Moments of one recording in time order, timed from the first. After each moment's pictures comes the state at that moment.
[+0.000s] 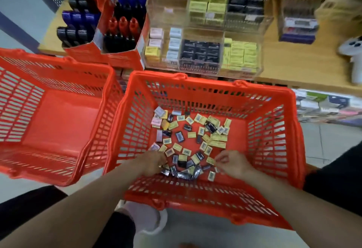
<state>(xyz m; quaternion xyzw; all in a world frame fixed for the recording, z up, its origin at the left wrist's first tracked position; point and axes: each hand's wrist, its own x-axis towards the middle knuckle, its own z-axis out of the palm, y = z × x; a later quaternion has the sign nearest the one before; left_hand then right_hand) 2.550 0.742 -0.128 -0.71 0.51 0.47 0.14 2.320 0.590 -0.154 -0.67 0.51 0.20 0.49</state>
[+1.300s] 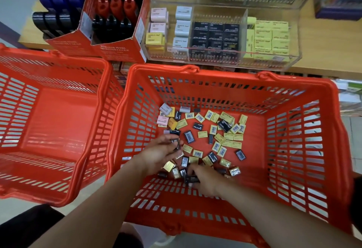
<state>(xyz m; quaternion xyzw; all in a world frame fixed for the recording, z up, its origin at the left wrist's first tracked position) 2.563 0.726 -0.171 -0.62 -0.11 0.61 -0.48 2.391 0.658 -0.200 -0.76 0.29 0.33 0.48</state>
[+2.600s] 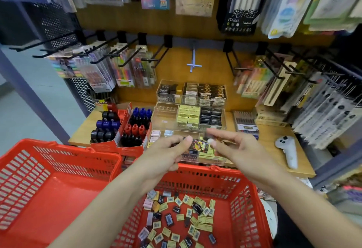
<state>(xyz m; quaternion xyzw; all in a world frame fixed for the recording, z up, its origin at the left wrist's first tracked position) 2.538 0.647 0.161 -0.62 0.31 0.49 -0.53 2.370 0.524 0.174 -0.72 0.34 -0.18 0.57</state>
